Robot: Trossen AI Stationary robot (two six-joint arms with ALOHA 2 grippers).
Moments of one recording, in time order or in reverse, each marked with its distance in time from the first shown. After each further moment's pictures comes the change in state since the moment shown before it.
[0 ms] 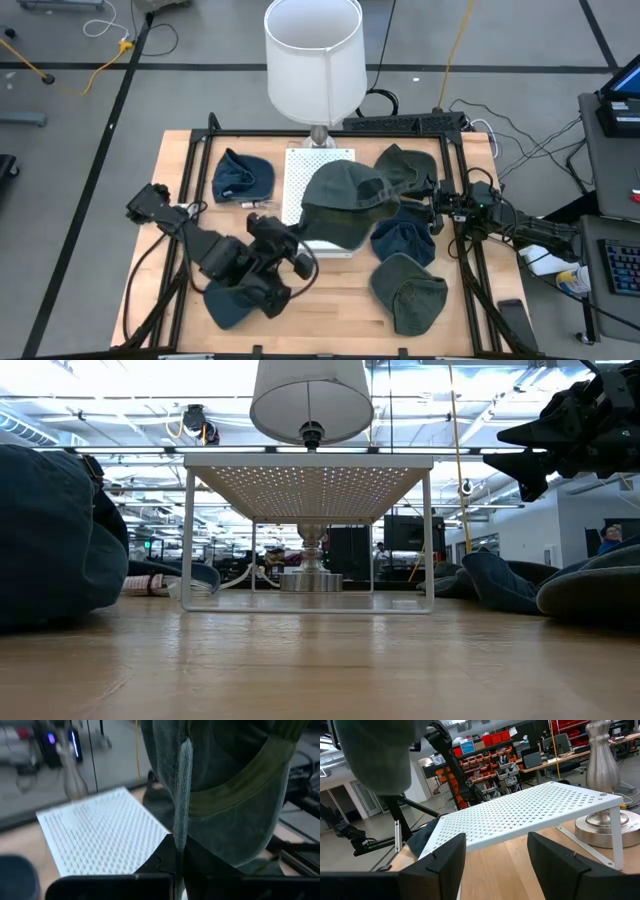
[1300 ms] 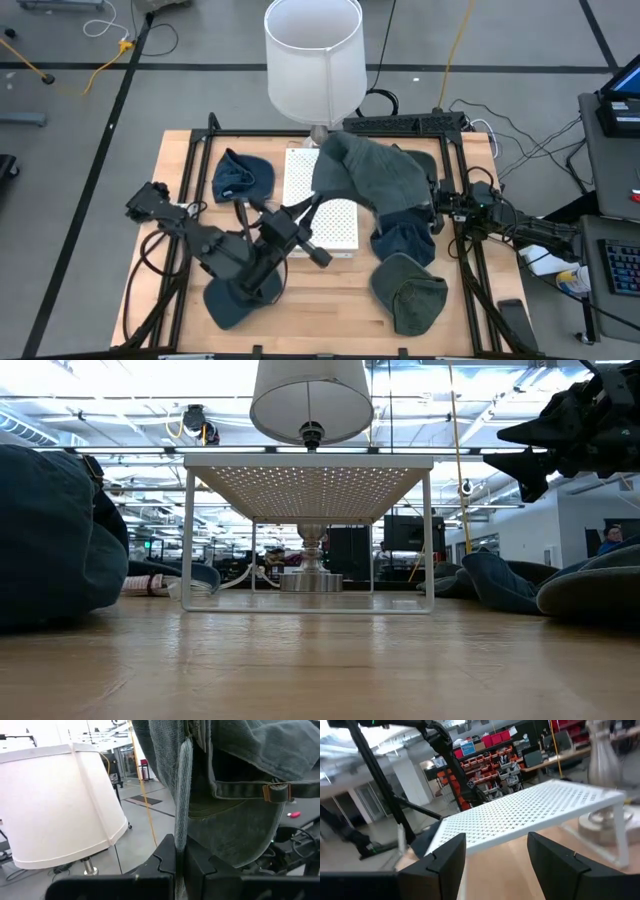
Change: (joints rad) left arm 0.037 -0.011 0.000 1.324 -0.268 1.559; right arm 0.000 0.000 0.000 0.004 -0.002 0.080
